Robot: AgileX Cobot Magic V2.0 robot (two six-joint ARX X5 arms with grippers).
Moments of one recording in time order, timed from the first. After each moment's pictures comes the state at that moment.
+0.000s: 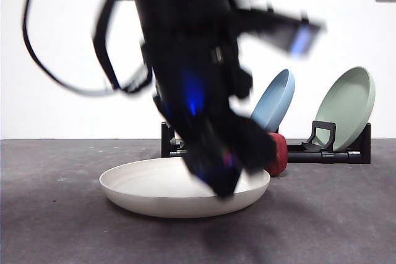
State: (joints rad) left arm -1.16 1.68 1.08 -0.49 -0.49 0.14; right arm 0.14 0.76 1.05 -1.06 -0.39 -0.11
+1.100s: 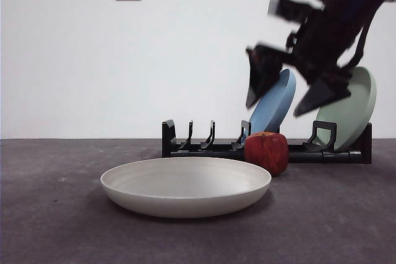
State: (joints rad) left arm -1.16 1.01 1.21 -0.73 -0.20 -0.13; right arm 0.37 1.63 1.06 -0.22 -0.12 -0.03
